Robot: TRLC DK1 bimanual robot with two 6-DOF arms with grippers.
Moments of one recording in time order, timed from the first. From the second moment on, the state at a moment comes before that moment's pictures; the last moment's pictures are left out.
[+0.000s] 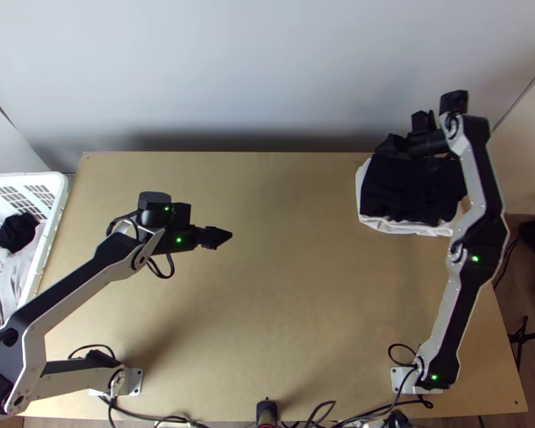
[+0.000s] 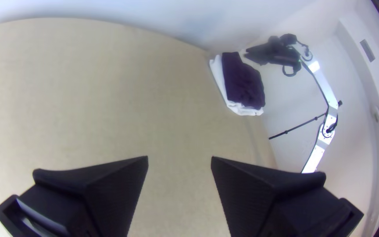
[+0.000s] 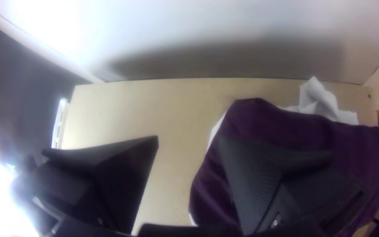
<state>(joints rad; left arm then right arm) -0.38 1.38 0.93 -0.21 0.49 -0.44 -0.09 2.31 2.34 -1.07 -0.58 -0.05</state>
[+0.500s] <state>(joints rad) -0.38 1.34 0.87 -0.21 0.49 -0.44 -0.12 2.48 2.37 -0.99 -0.50 0.00</state>
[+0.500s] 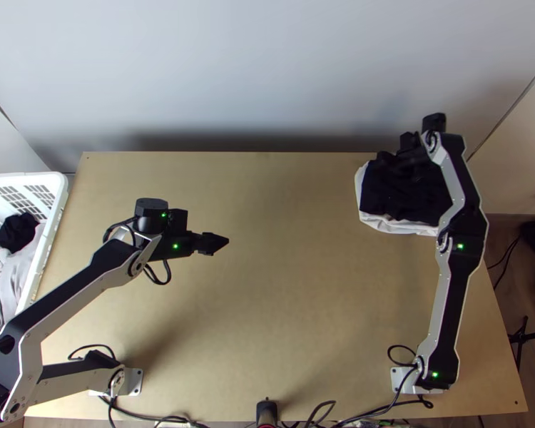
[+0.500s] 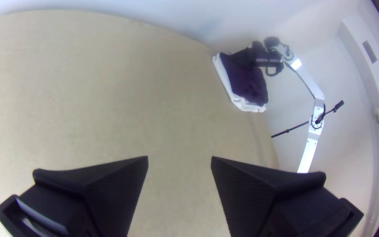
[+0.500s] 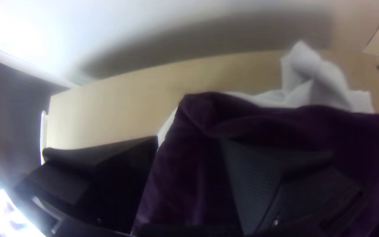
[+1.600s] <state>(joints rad) -0.20 0.70 0.48 0.14 0.05 -0.24 -0.04 0.93 1.00 -0.26 -0.18 -0.12</state>
